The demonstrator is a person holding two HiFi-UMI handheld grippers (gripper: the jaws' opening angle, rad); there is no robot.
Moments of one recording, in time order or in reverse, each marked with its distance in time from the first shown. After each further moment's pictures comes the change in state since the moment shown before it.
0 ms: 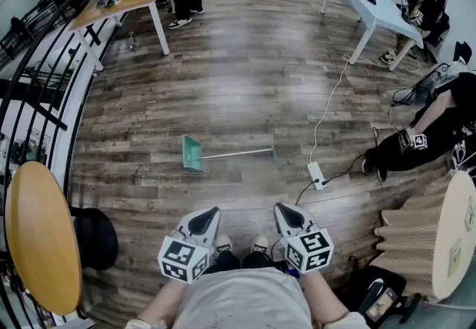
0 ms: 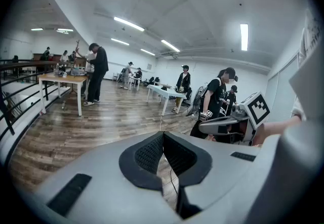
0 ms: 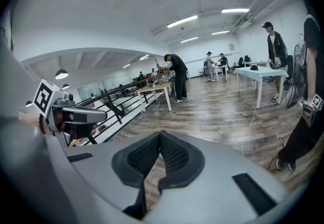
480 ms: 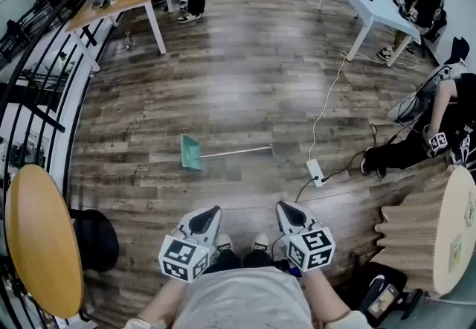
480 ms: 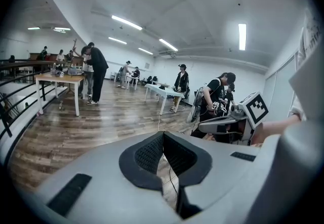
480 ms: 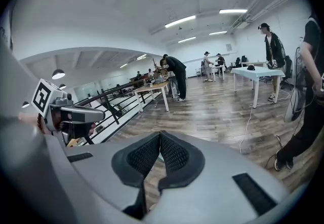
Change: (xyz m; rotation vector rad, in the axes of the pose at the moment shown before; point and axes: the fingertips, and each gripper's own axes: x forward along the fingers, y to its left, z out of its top) left arm 0.005 0.001 0.002 0.010 0.010 -0.023; right arm 0.001 -0.007 0.000 0.014 -0.002 -0.030
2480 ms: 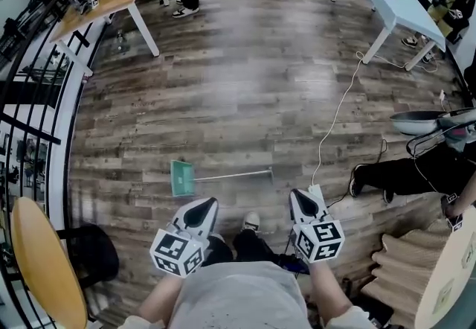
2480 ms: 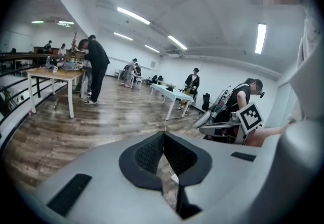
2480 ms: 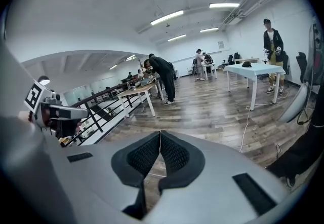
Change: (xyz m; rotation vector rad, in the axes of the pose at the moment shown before) left arm 0.270 0.117 0.147 -0.068 0.011 0.032; right arm 0.199 -0.262 0.133 0.061 0.017 -0.055
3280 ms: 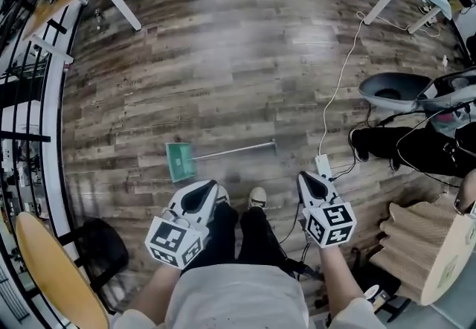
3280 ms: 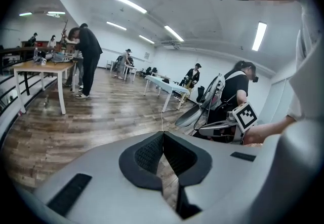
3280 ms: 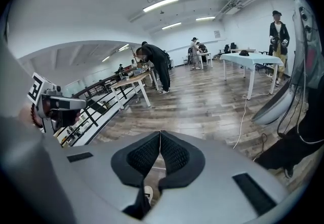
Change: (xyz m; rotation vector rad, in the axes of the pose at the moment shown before) left arm 0.058 0.065 -0.015 0.024 0.093 -0.083; right arm 0.072 -0.025 -0.041 0.043 0.119 -0.041
